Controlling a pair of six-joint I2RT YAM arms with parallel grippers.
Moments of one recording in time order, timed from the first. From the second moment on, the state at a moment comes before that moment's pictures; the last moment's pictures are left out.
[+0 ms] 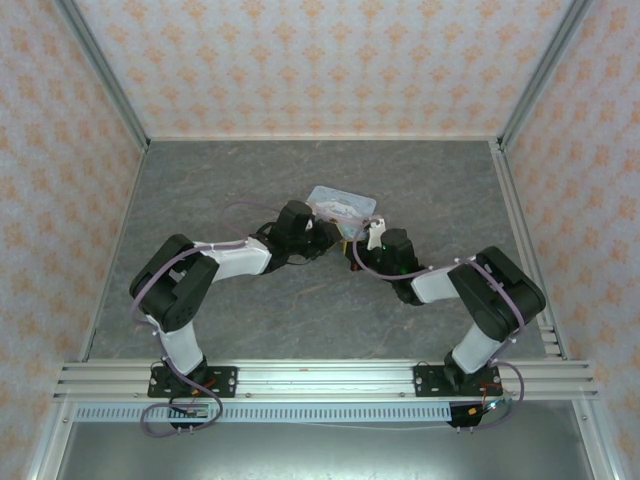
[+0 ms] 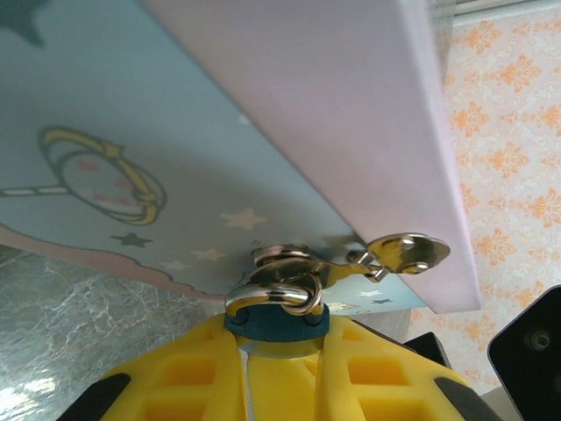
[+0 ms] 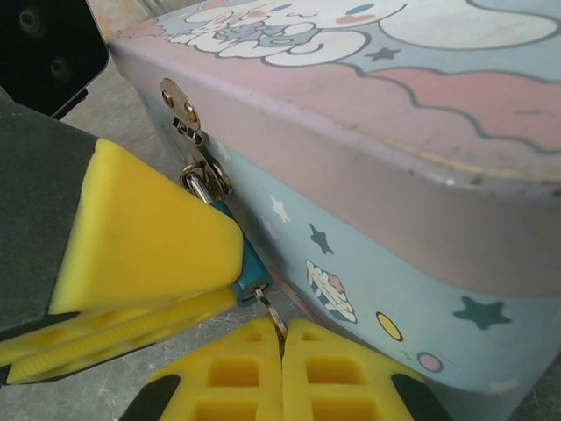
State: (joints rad) left arm -0.60 1.79 0.93 0.25 0.30 -1.20; right arm 0.54 1.65 0.49 0.75 -0.25 0.45
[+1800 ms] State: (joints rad) left arm -0.53 1.81 0.71 0.60 0.30 -1.28; right arm 0.60 1.79 0.51 0.85 -0.25 1.01
